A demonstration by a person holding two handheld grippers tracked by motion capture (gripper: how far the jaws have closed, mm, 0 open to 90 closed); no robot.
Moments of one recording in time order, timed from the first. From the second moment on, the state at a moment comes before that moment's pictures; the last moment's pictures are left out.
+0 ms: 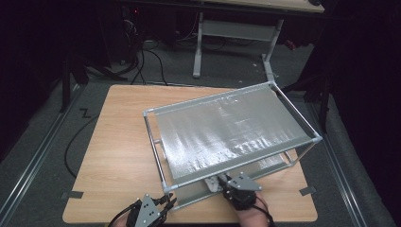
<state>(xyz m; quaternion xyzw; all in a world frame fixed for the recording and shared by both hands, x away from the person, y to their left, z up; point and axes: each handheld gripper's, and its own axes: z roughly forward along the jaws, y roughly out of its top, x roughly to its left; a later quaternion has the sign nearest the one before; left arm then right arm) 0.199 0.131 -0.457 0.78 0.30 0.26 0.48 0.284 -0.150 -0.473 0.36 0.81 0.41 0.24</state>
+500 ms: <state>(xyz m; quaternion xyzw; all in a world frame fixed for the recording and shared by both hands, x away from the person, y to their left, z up) 0.201 0.129 -0.459 0.78 0.31 0.25 0.48 0.277 -0.108 -0.491 0.34 0.82 0.41 0.20</state>
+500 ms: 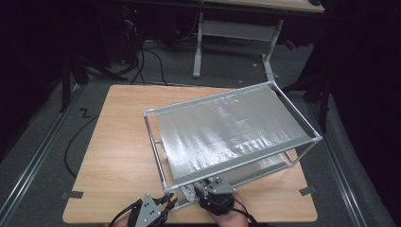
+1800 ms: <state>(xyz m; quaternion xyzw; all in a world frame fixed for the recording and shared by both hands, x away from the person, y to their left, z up) 0.206 0.126 -0.458 0.77 0.33 0.24 0.49 0.261 -0.070 -0.507 0.32 0.84 0.40 0.18</state>
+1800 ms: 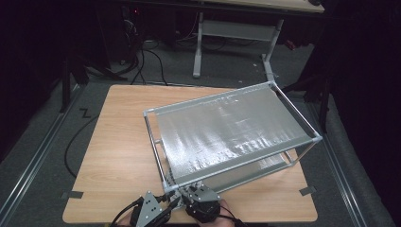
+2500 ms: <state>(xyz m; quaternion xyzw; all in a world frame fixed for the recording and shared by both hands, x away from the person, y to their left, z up) 0.205 0.129 -0.458 0.77 0.33 0.23 0.50 0.262 -0.080 -0.506 0.32 0.84 0.39 0.20</state>
